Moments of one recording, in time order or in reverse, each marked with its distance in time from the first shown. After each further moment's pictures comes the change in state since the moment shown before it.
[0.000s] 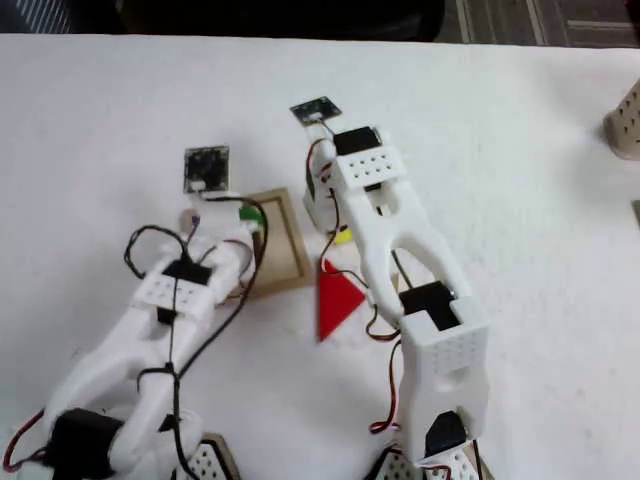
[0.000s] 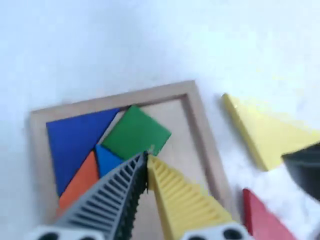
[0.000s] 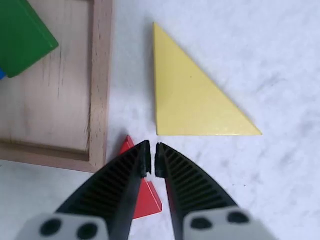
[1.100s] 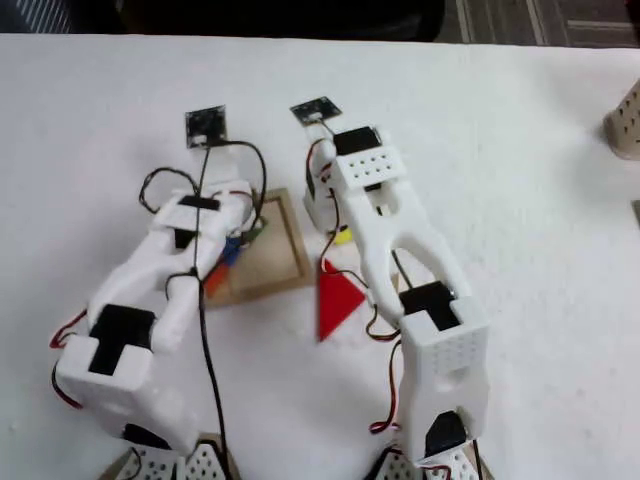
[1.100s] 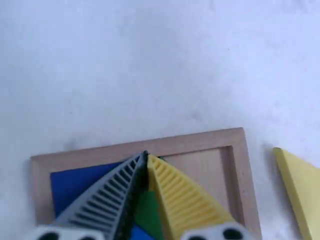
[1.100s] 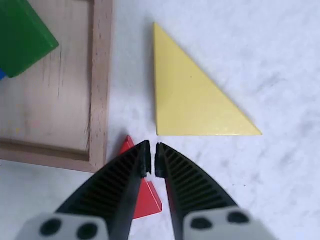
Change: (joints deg) left arm -5.9 29.9 -29.2 9.7 1.3; right arm 0.0 0.0 0.0 0.0 0.0
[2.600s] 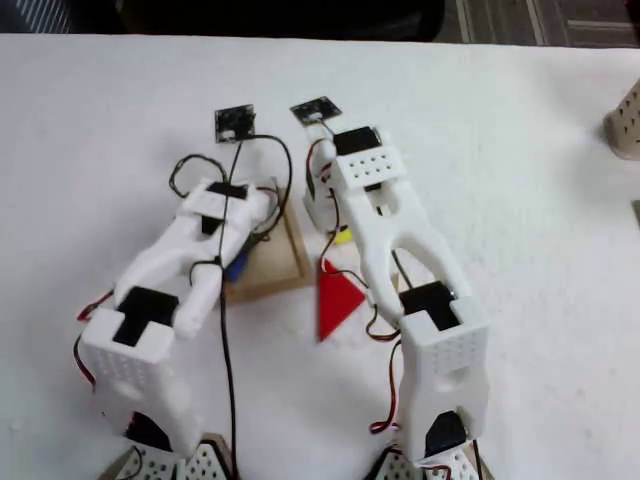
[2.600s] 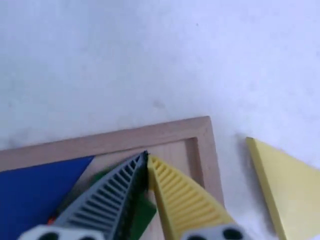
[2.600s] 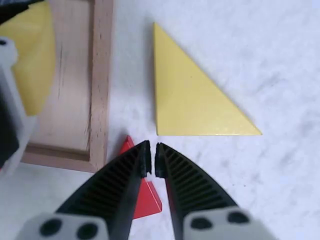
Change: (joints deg) left arm 5.0 8.5 -10.8 7.8 3.6; right arm 0.0 0.0 0.0 0.0 0.0
